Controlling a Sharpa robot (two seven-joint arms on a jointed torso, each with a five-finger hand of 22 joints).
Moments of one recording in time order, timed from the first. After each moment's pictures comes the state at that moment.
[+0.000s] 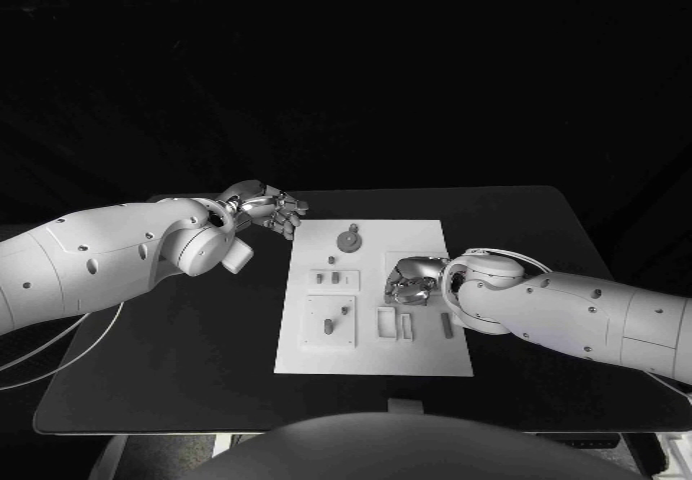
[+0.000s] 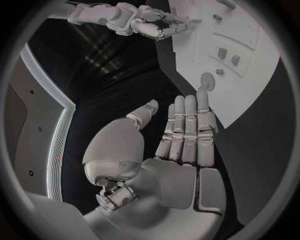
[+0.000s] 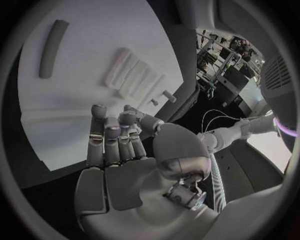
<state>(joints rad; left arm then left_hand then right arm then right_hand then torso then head) 1.22 -0.84 -0.16 1.32 -0.41 -0.19 0.06 0.97 -0.04 0.50 -0.12 0.05 0.84 0.16 0.32 0.73 1.05 0.08 0.43 0.59 0.95 0.05 0.68 0.79 0.06 1.08 -0.06 0.23 0.94 1.11 -0.59 -0.25 1.31 -1.32 -0.08 -0.13 0.94 0.12 0.74 -0.27 0.05 0.91 0.14 0.24 0.50 1.06 0.03 1.18 0.86 1.04 -0.06 1.50 0.83 0.25 1.01 0.04 0.87 1.31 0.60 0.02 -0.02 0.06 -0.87</state>
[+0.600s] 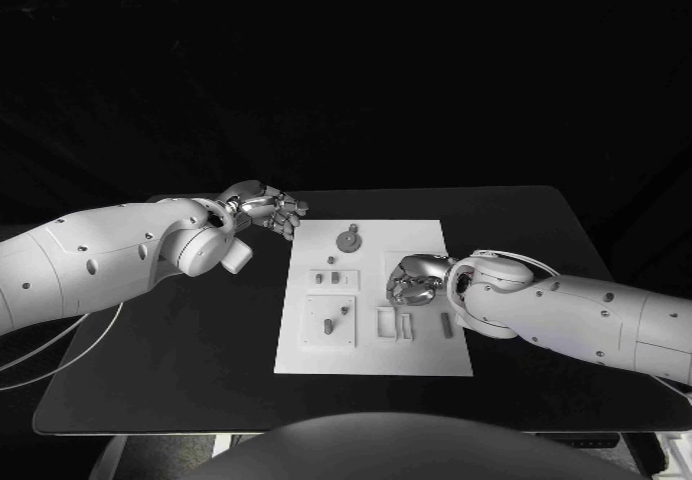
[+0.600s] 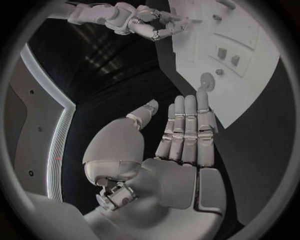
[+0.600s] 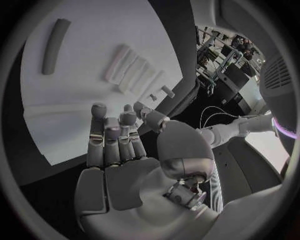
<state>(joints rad) 1.22 -0.84 -0.17 1.32 -0.41 -0.19 0.06 0.97 -0.04 0.50 -0.12 0.05 0.84 0.16 0.32 0.73 1.05 0.08 0.43 0.59 0.95 0.05 0.68 0.79 0.07 1.08 -0.06 0.23 0.95 1.11 -0.63 -0.24 1.36 -1.32 -0.14 -0.12 0.93 0.00 0.73 -0.28 0.05 0.91 0.14 0.24 0.50 1.07 0.03 1.18 0.85 1.05 -0.07 1.50 0.83 0.25 1.02 0.04 0.88 1.31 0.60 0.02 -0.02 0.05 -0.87</state>
